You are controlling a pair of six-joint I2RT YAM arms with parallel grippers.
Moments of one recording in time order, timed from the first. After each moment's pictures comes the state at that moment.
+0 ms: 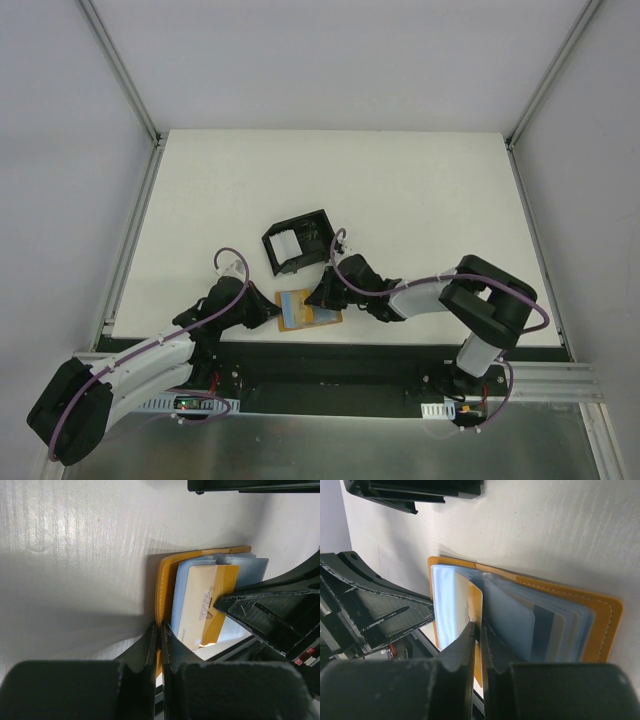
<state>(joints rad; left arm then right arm) -0.62 0.78 0.07 0.00 0.12 -1.14 1.00 1.69 0.60 0.48 -0.14 1.05</state>
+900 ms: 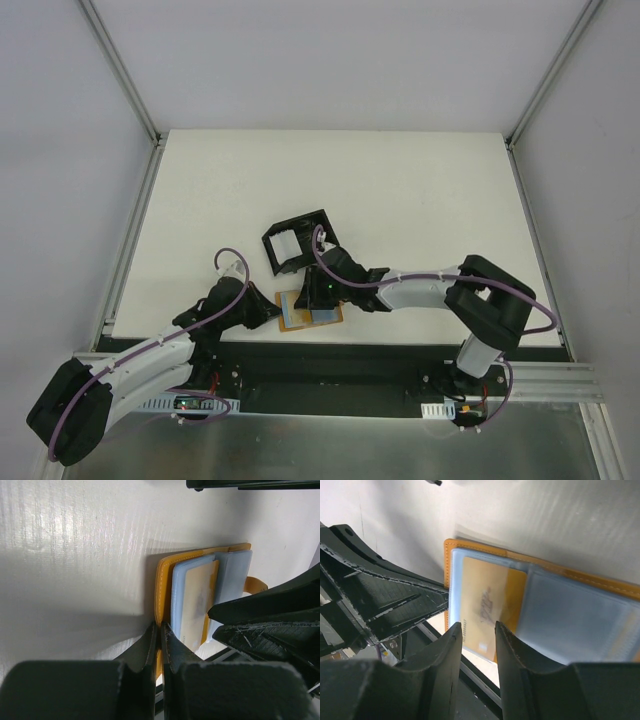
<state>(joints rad) -0.62 0.77 0.07 0.00 0.12 -1.13 1.04 1.68 0.79 0.13 -0.14 0.93</state>
